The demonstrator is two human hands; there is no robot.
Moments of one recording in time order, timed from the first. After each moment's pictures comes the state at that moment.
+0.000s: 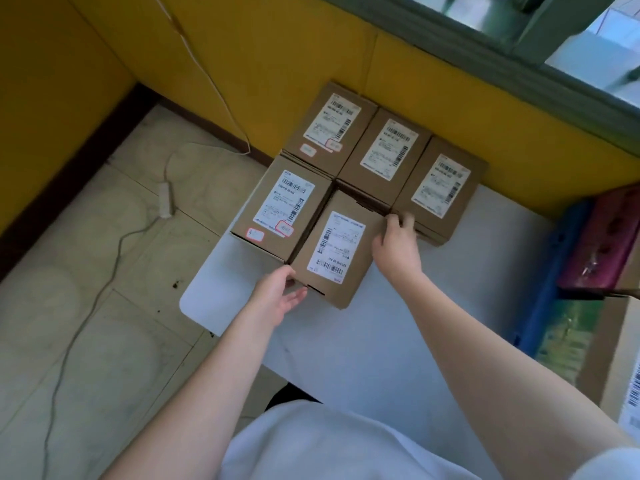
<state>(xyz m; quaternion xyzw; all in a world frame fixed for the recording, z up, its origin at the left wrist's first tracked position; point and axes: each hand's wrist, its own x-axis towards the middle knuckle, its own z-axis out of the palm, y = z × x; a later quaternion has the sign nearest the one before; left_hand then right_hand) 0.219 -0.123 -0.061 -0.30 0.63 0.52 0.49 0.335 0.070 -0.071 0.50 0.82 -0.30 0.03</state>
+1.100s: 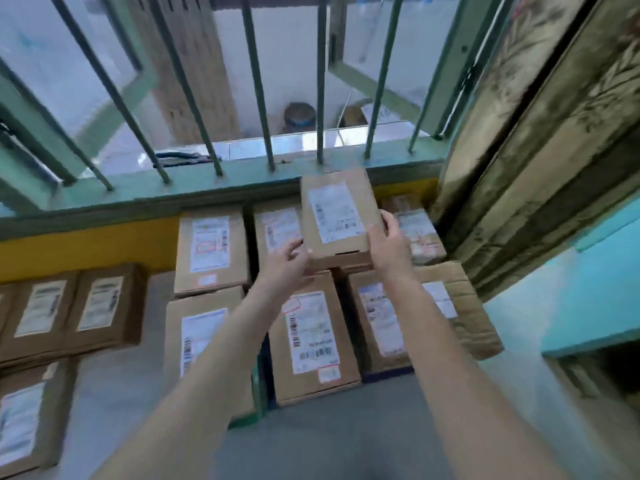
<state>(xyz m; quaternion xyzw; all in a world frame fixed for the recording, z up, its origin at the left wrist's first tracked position) 0.748 0.204 0.116 0.36 0.61 0.38 0.60 0.928 0.232 0.124 0.68 0.45 -0.41 -0.41</state>
